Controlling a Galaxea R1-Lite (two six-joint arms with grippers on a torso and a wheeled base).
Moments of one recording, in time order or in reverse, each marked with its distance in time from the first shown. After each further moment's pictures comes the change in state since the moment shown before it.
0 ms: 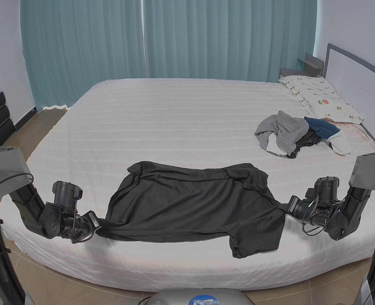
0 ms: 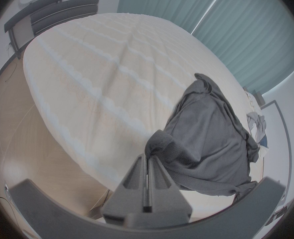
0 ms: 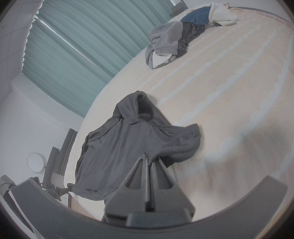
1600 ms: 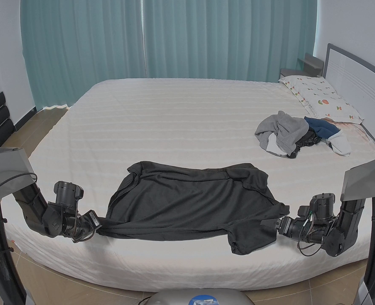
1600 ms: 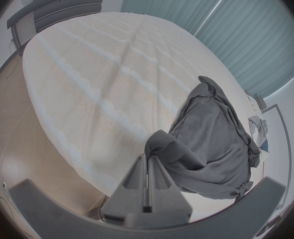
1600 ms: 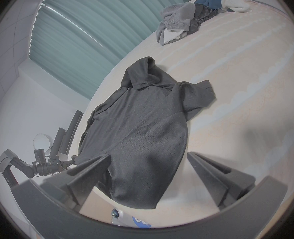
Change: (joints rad) left arm 0.013 0.043 -0.032 -0.013 0.001 -0.013; right arm 0.054 0.074 0.157 -0.167 0.100 -0.066
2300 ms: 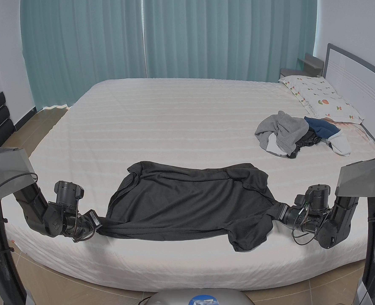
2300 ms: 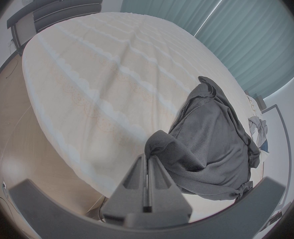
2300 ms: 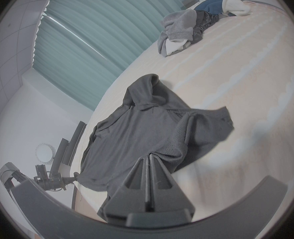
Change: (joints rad) left arm 0.000 0.005 -0.007 -0.001 0.000 -0.002; right arm -0.003 0.048 -0.156 0.000 -0.026 0.068
